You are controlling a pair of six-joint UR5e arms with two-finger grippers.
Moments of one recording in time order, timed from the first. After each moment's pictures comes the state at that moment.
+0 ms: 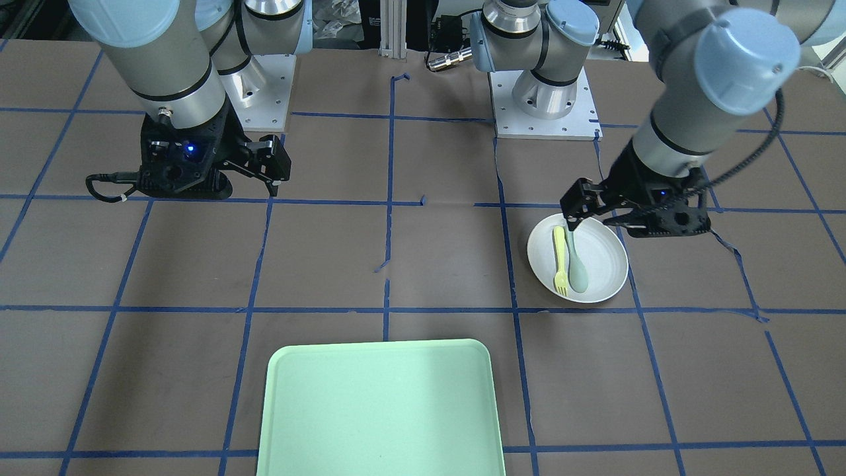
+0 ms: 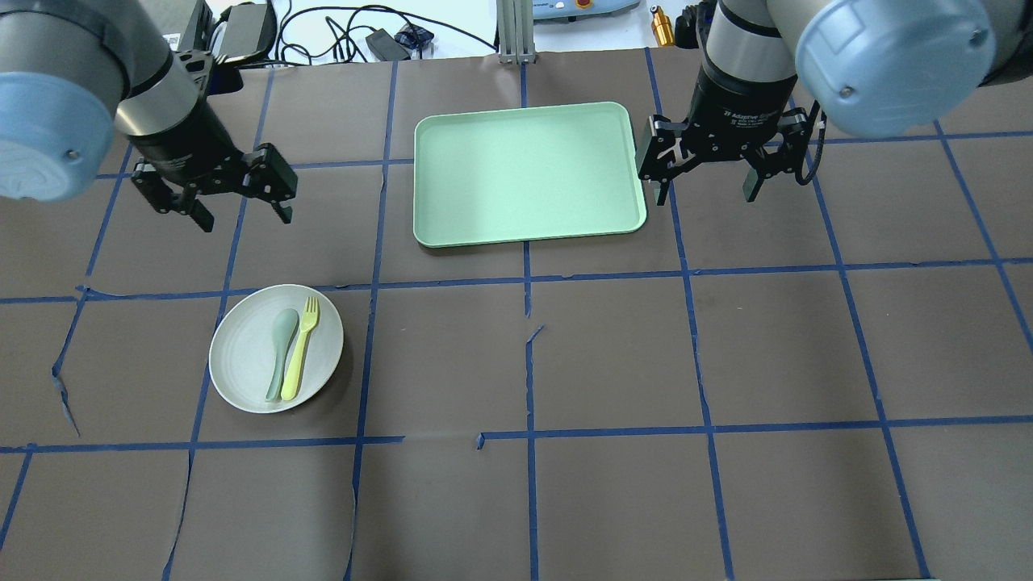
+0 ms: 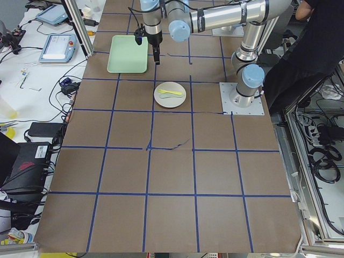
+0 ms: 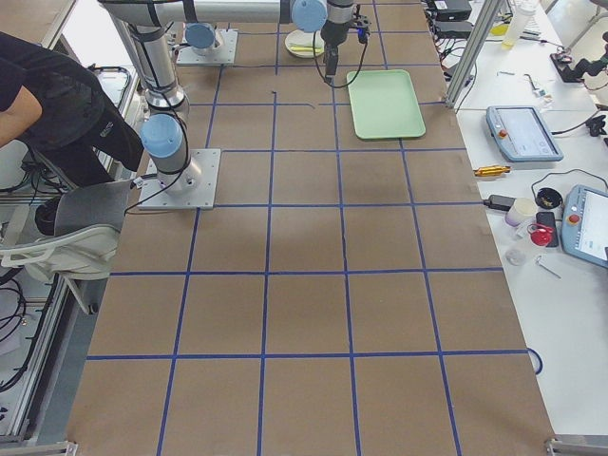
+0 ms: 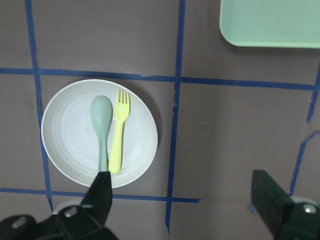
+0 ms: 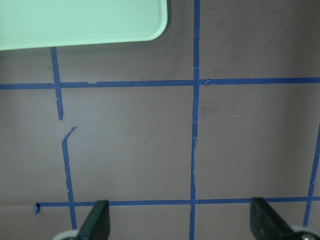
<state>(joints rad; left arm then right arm) -1.36 -1.67 -1.70 -1.42 1.56 0.14 1.66 -1.46 1.53 -1.55 -1.57 0.10</state>
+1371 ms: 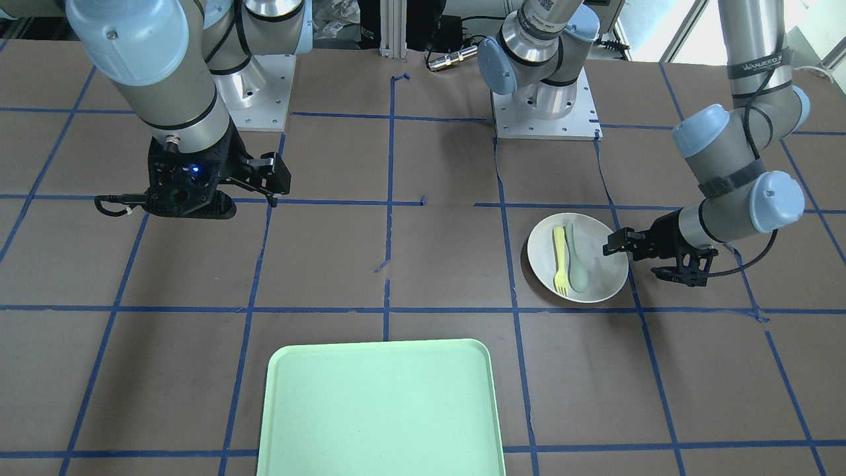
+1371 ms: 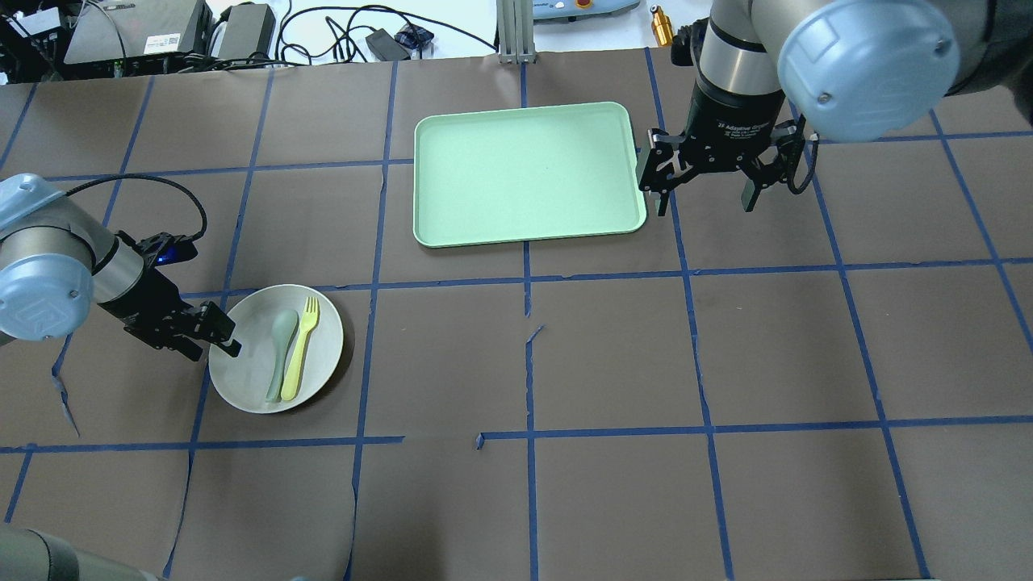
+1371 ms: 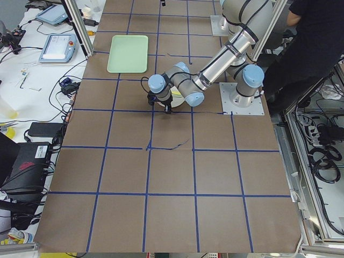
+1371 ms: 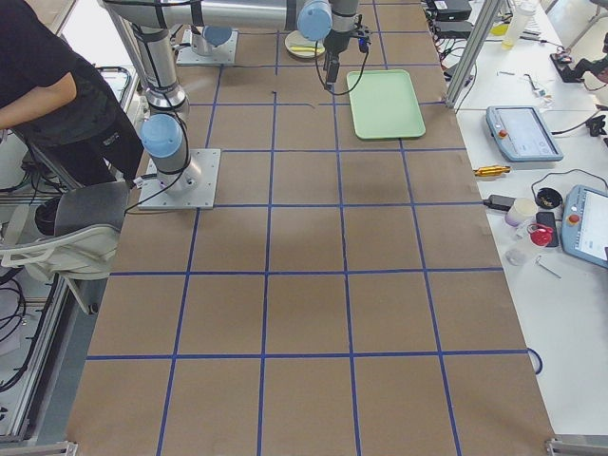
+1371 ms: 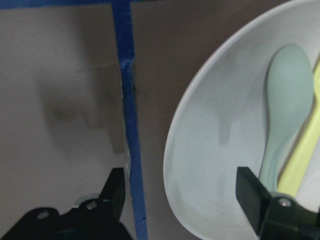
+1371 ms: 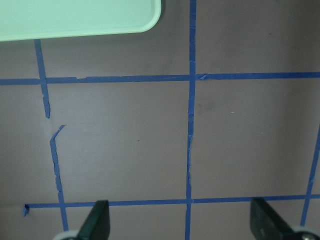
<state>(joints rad) -1.03 -1.88 -2.01 -1.16 1.48 0.60 1.66 -1.43 1.54 -1.55 -1.58 0.10</state>
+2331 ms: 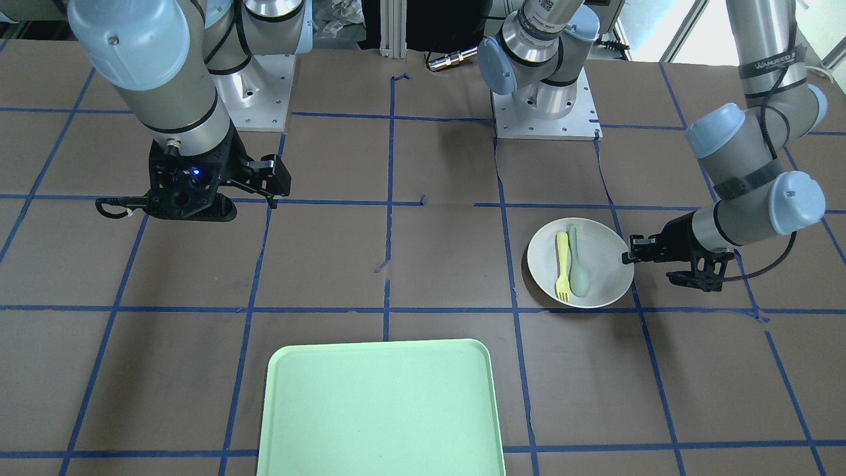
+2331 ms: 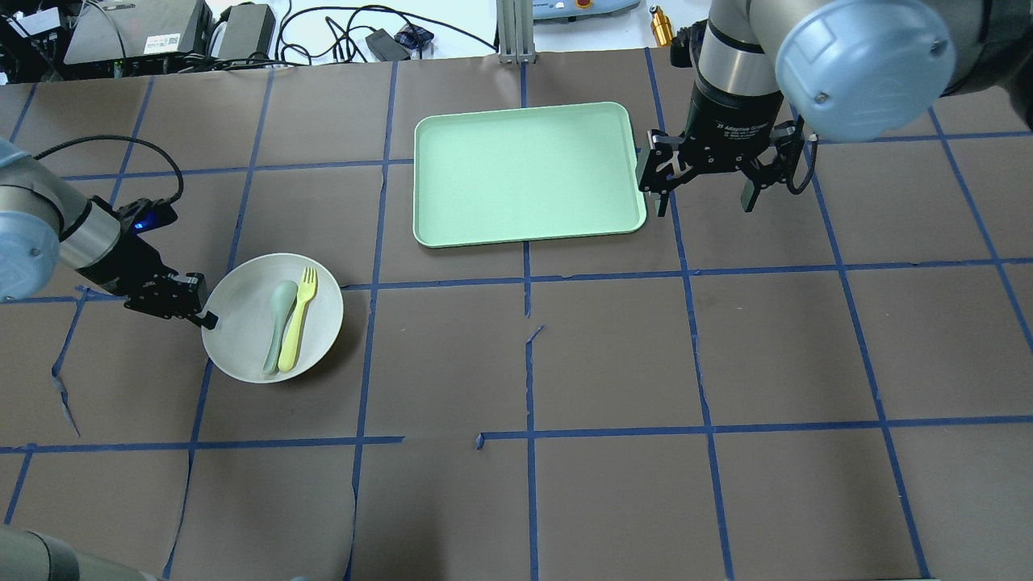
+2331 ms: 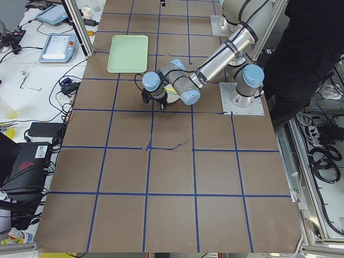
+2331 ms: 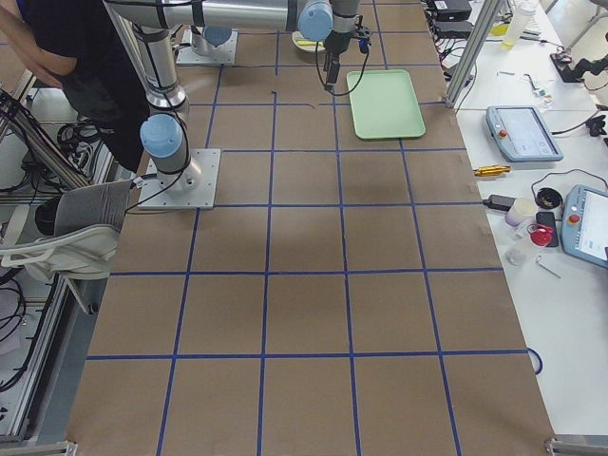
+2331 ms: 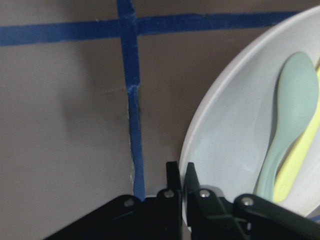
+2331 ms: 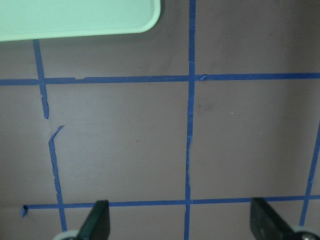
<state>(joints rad) -1.04 -1.87 -1.83 -1.35 1.38 0.51 1.66 -1.43 1.54 -1.55 -1.59 0.10</state>
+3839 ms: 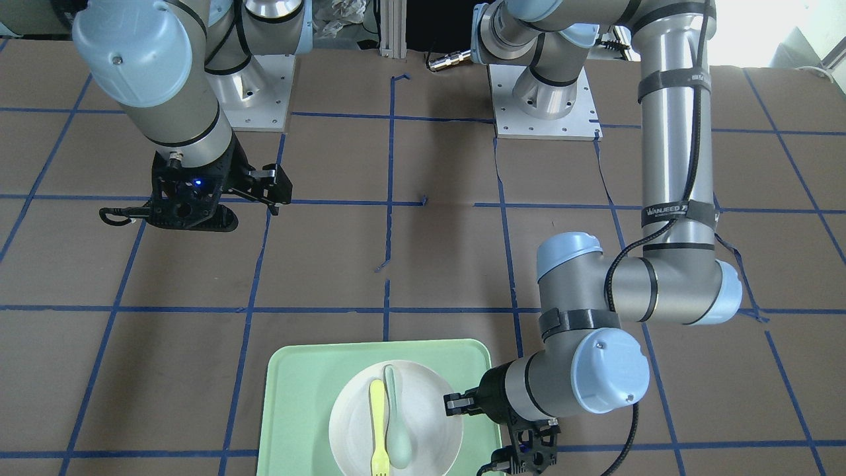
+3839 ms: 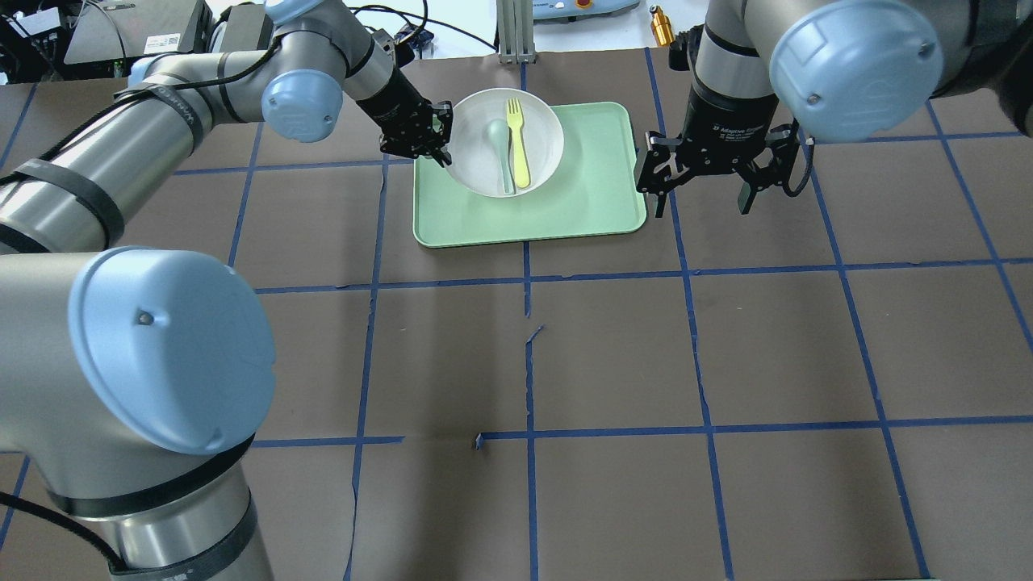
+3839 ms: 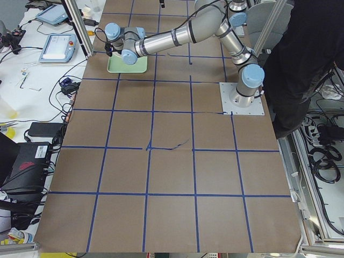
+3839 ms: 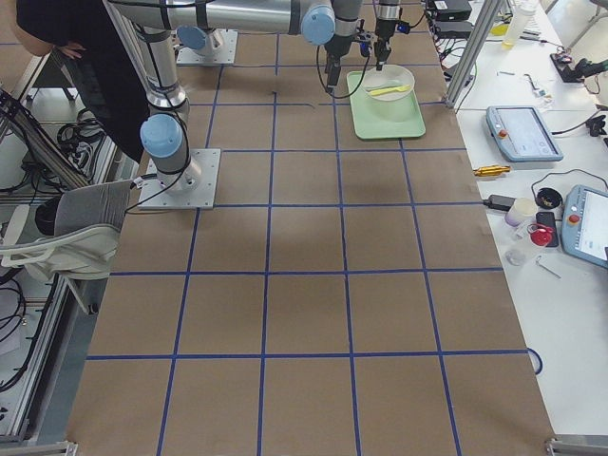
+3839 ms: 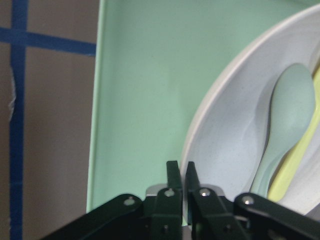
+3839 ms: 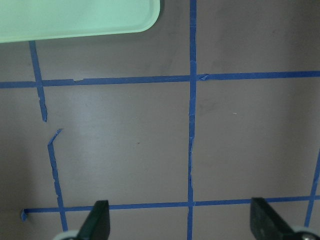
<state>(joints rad) -1.62 -2.34 -1.20 -1.20 1.18 -0.22 1.66 -1.41 1.54 -1.55 -1.58 0.11</state>
